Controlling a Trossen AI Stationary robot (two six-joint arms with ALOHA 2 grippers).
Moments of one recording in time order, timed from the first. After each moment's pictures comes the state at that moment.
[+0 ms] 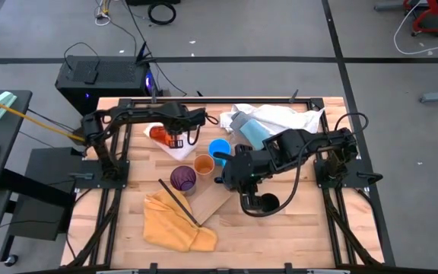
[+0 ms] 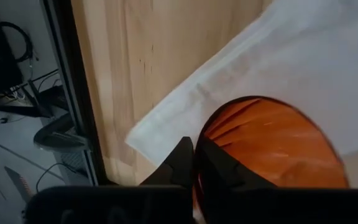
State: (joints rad) left arm 0.38 1.79 1.28 -1.08 -0.47 0.27; right arm 0.32 1.92 2.36 -1.42 0.04 0.26
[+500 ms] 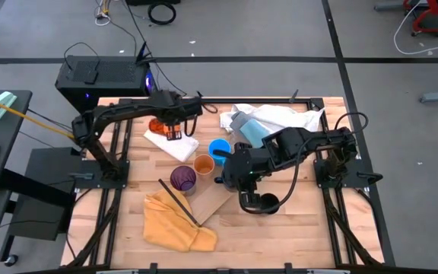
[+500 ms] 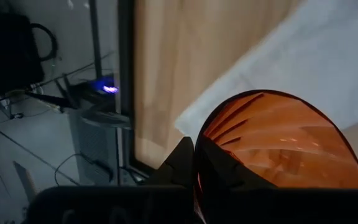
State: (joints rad) left arm 0.38 1.69 1.44 -1.25 -0.53 0.25; right arm 0.31 1.92 2.36 -1.42 0.04 0.25
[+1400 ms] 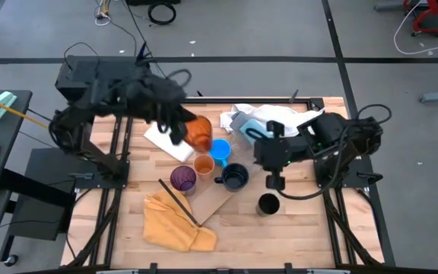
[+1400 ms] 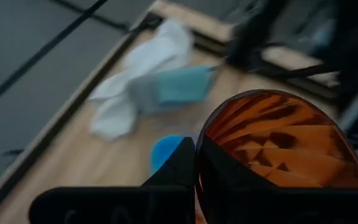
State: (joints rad) left arm 0.09 1.57 2.20 -1.31 -0.17 -0.32; right arm 0.35 1.71 2.26 -1.57 0.32 0.30
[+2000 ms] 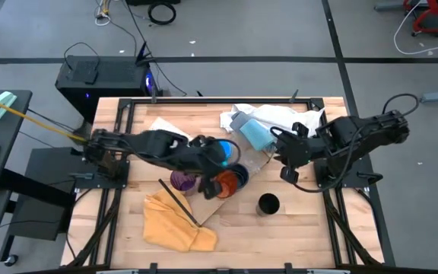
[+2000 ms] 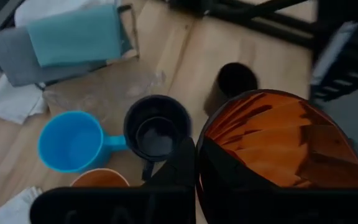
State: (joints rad) left arm -0.25 1.84 2.20 -1.22 -0.27 -0.51; right arm 0.34 1.31 1.60 -1.39 0.37 0.59
